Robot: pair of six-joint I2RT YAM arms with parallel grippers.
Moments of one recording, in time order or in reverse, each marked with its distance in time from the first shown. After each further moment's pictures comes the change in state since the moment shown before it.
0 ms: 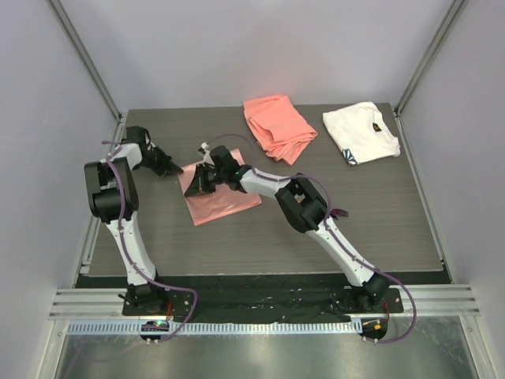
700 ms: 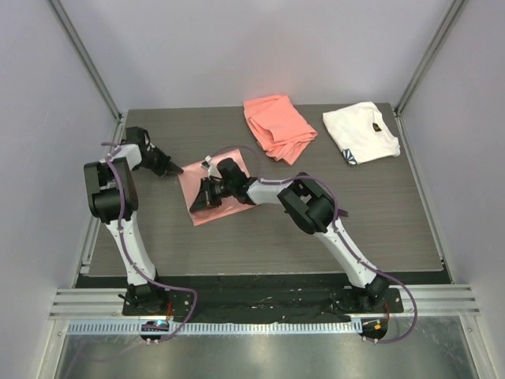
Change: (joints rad) left arm 0.007 -0.001 -0.011 0.012 0.003 -0.030; right arm 0.023 -0.157 -0.385 0.236 -0.090 0.010
